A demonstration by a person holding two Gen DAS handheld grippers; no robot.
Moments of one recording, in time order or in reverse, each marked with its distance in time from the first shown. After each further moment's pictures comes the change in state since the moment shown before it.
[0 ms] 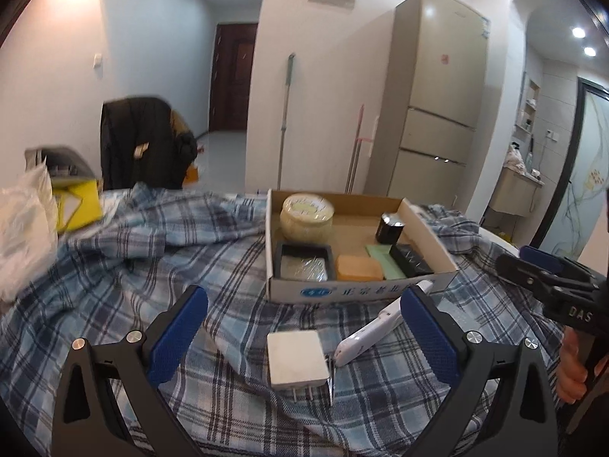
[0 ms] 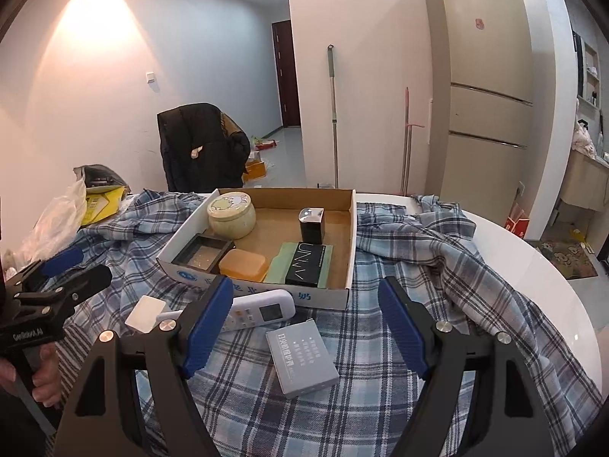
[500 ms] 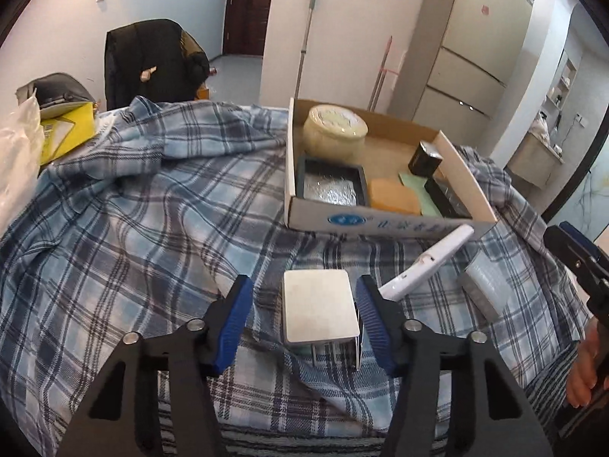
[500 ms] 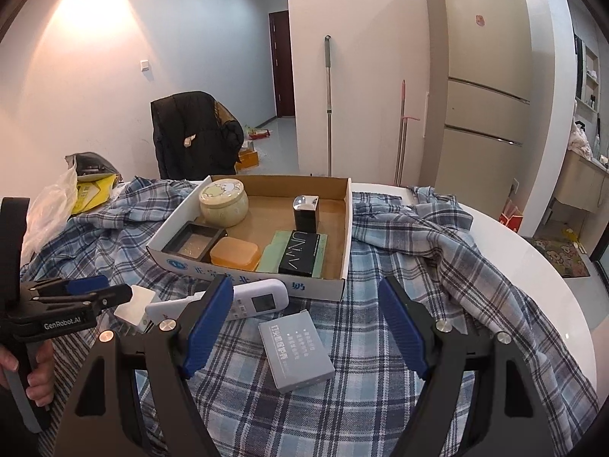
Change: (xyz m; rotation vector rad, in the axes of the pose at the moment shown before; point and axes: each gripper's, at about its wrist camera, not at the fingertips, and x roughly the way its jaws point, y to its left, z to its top) left arm 0.047 0.014 -0.018 -0.065 0.292 0.019; right arm 0.009 0.003 -0.002 -0.016 0.044 -0.032
